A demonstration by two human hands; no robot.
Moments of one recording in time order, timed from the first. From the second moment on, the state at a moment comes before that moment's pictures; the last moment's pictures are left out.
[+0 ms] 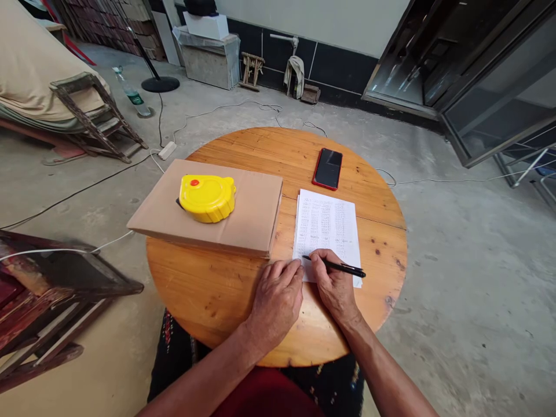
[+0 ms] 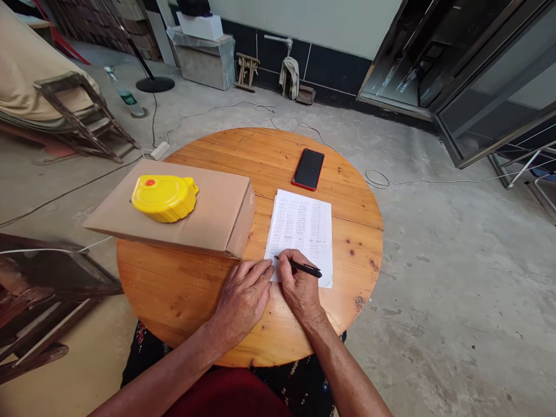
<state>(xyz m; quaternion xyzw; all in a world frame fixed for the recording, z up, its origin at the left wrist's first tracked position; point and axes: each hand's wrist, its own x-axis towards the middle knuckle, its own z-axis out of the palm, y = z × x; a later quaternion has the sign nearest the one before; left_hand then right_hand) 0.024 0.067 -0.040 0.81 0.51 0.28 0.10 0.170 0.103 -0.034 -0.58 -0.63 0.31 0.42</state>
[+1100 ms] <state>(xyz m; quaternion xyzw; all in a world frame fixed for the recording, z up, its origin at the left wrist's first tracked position) 0.025 0.069 -0.040 0.81 0.51 0.27 0.08 0.172 0.100 -0.037 -0.58 -0.61 0.30 0.44</state>
